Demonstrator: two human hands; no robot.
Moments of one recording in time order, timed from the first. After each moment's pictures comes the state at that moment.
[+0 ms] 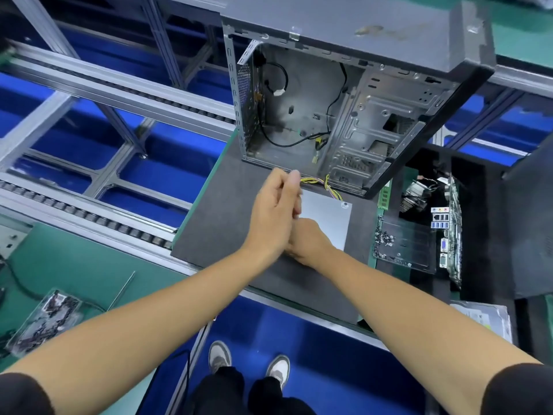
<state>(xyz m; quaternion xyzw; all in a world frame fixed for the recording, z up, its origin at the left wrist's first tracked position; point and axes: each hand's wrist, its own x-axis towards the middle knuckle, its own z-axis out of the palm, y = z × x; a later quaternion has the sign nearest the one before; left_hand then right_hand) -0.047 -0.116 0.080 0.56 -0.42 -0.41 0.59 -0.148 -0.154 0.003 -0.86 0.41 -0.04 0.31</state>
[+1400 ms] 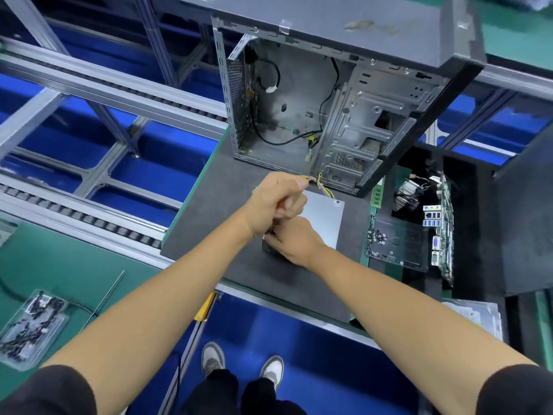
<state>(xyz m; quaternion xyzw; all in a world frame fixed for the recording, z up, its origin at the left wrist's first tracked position) -0.032 -0.143 0.078 0.35 -0.46 -0.65 0.49 -0.151 -0.152 0.011 -0.88 0.40 0.00 0.26</state>
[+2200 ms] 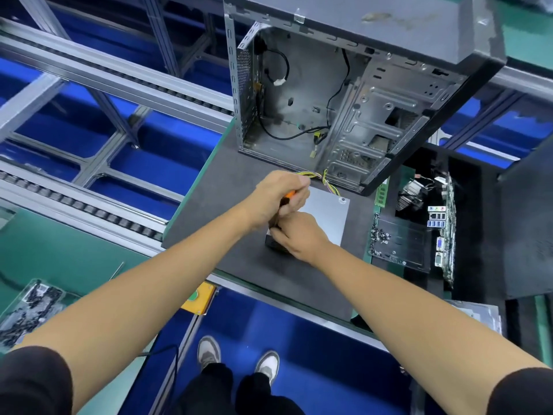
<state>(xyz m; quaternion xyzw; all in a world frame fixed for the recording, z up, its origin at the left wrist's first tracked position) -0.018 -0.146 0.072 0.39 -0.50 -0.62 0.46 -0.152 -0.158 0.002 -0.90 0.36 -0.03 0.24</state>
